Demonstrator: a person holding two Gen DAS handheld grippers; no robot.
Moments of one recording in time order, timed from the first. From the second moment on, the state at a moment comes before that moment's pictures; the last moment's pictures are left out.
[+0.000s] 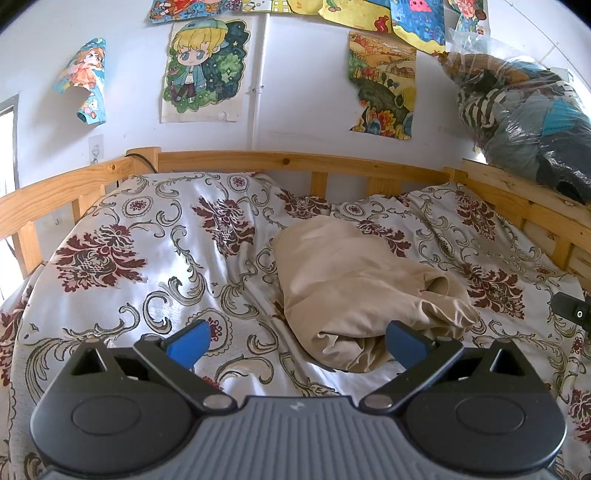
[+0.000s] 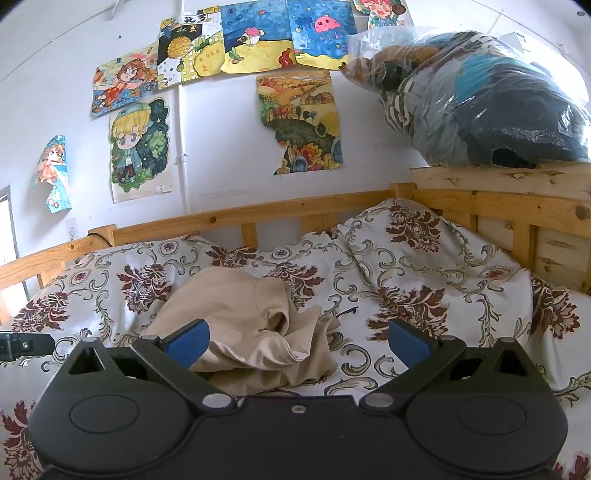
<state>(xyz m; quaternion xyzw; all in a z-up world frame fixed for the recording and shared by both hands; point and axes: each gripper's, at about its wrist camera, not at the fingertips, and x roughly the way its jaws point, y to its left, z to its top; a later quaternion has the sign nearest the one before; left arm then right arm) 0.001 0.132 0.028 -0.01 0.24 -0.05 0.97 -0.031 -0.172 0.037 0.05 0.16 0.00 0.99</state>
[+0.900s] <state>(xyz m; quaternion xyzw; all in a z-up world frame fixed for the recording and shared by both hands) 0.001 0.133 0.028 -0.02 0.24 -0.05 0.97 -0.031 -0.172 0.036 0.06 0.16 0.00 0.99</state>
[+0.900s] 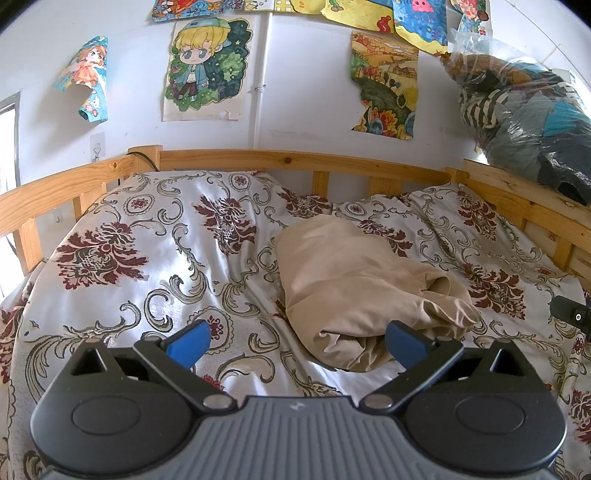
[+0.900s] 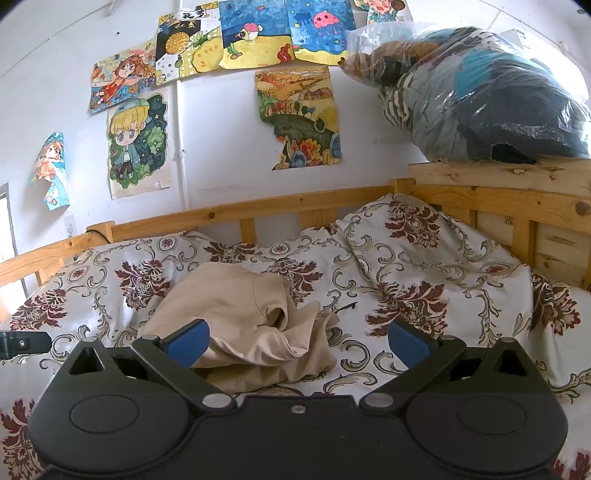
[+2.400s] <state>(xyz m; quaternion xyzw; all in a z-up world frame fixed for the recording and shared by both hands) -0.003 0.127 0.027 0.00 0.24 -0.04 0.97 -0.030 -0.172 0.037 0.06 0.16 0.00 0.99</state>
